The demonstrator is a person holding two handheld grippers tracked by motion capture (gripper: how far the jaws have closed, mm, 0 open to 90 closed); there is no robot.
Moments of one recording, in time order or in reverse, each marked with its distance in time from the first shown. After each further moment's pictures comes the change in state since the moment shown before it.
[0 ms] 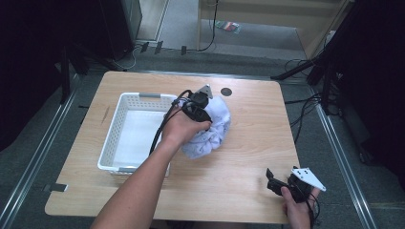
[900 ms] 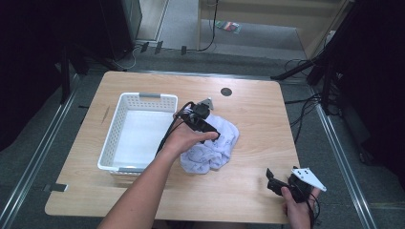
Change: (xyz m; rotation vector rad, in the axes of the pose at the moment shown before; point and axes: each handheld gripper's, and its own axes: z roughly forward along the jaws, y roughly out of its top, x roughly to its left) left arm 0.003 -0.014 0.034 0.002 0.013 0.014; right arm -0.001 0.000 0.000 -0.002 0.004 -0.001
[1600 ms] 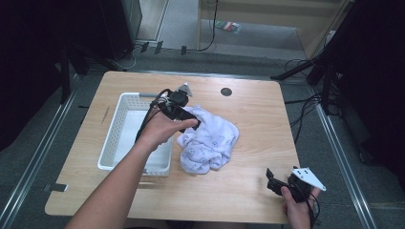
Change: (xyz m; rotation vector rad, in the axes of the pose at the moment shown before) left arm 0.046 -0.014 -0.058 -0.056 0.050 -0.054; right arm 0.000 0.000 0.000 0.005 -0.007 0.002
